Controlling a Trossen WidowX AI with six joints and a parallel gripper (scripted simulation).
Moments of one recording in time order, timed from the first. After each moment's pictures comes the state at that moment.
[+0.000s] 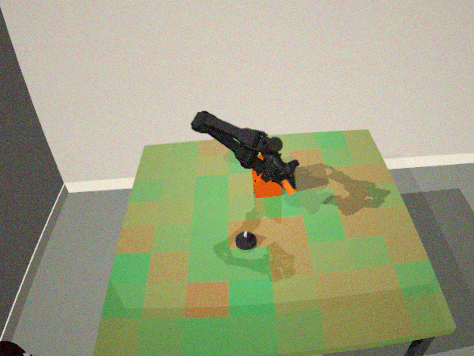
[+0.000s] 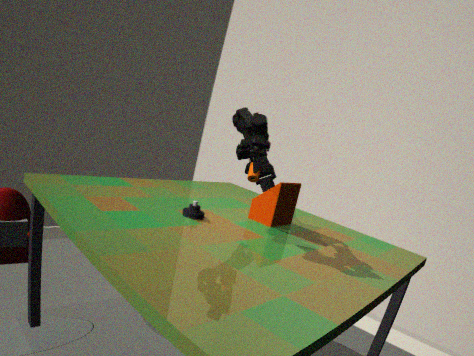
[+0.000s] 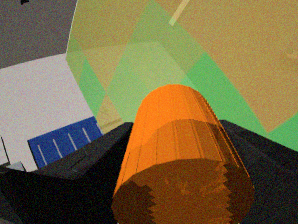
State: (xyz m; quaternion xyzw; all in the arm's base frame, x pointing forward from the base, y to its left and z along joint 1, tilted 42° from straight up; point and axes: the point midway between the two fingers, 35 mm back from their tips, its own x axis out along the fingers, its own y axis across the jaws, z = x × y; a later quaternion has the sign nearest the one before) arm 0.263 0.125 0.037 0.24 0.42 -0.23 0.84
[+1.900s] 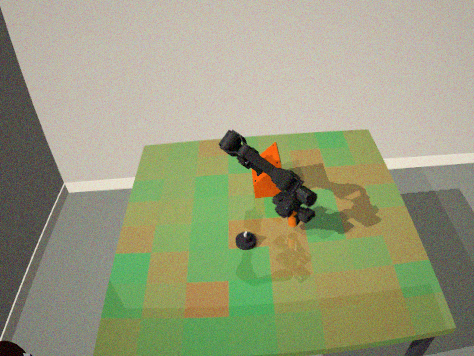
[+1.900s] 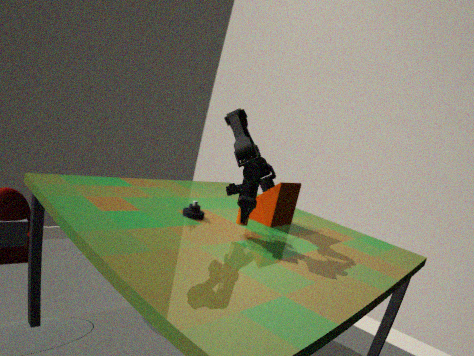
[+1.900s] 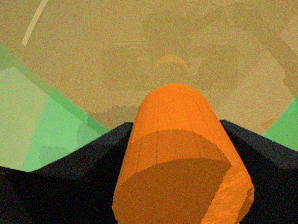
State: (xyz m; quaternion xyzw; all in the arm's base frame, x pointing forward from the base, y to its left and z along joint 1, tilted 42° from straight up) arm 0.294 0.038 -0.089 0.09 0.48 -0.52 0.70
